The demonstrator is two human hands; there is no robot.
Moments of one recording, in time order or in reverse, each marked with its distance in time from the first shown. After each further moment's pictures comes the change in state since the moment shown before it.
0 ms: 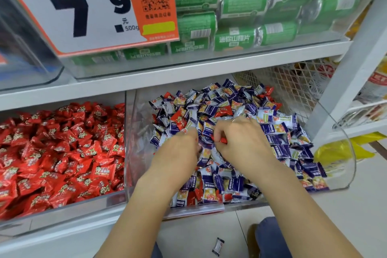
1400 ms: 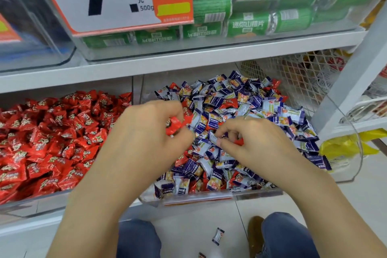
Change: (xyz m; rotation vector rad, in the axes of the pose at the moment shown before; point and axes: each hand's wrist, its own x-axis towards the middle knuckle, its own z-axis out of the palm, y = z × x) left_hand -0.063 -0.004 -0.076 -0.156 0.389 0.154; right_hand -0.020 -0.005 -0.030 0.164 -0.132 -0.066
